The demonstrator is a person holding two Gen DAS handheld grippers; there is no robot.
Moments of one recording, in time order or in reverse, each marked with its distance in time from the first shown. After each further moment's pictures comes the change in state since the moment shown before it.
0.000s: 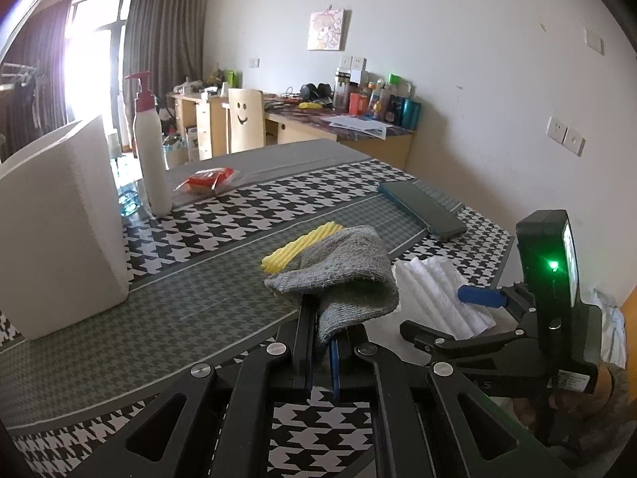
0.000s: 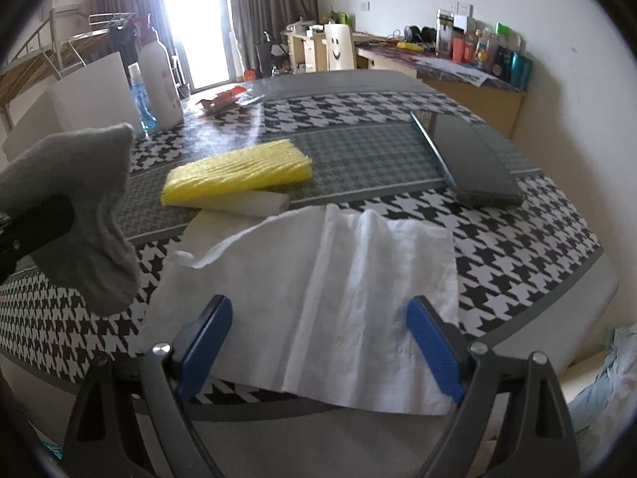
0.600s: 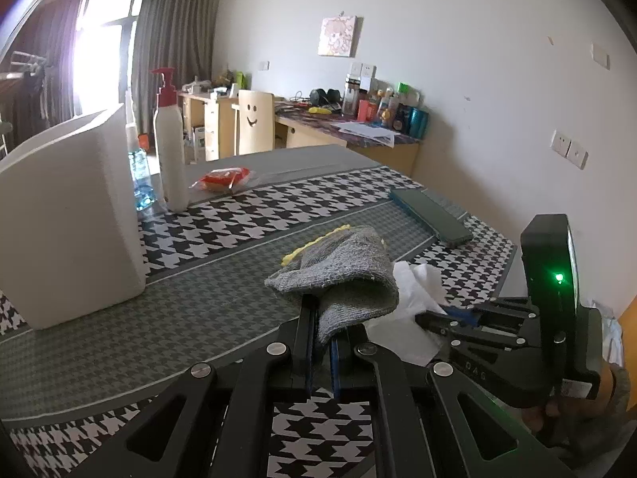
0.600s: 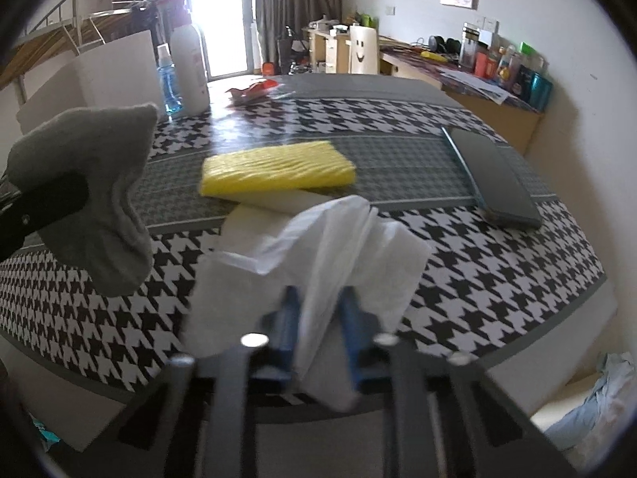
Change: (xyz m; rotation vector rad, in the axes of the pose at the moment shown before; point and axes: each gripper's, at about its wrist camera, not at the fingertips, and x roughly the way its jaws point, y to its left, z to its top) left arm -0.016 0.018 -0.005 -0.037 -0.023 0.003; right arm -0.003 0.028 -0.001 -0.090 0.005 0.019
